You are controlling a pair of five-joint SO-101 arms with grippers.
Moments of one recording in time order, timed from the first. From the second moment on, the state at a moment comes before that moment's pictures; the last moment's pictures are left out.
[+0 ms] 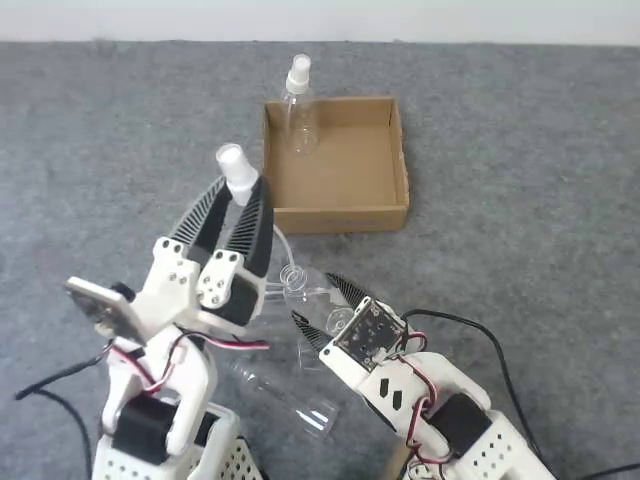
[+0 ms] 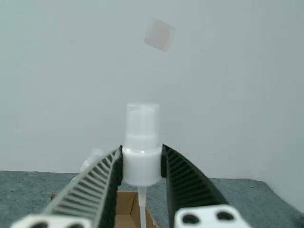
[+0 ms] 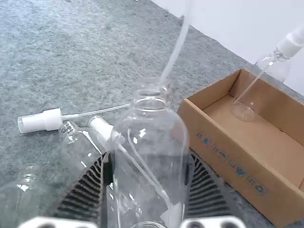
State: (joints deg) left arm 14.4 -96.7 72.4 30.6 21.2; right arm -47.5 -103.2 95.0 38.6 11.2
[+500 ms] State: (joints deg) left arm 15.2 -96.7 75.1 30.6 21.2; right arm -47.4 -103.2 95.0 38.6 11.1
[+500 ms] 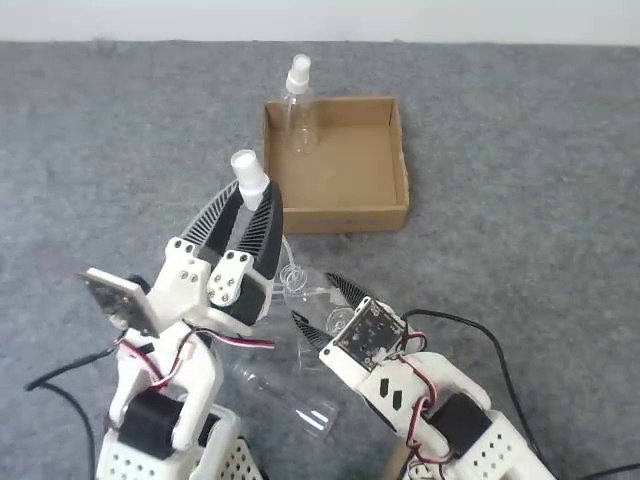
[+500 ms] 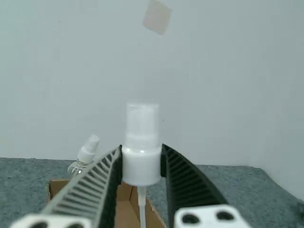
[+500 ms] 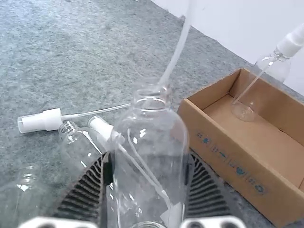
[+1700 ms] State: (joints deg) left arm 15.4 -97.5 80.9 37.7 17.5; right arm -44.1 -103.1 95.0 38.6 11.2
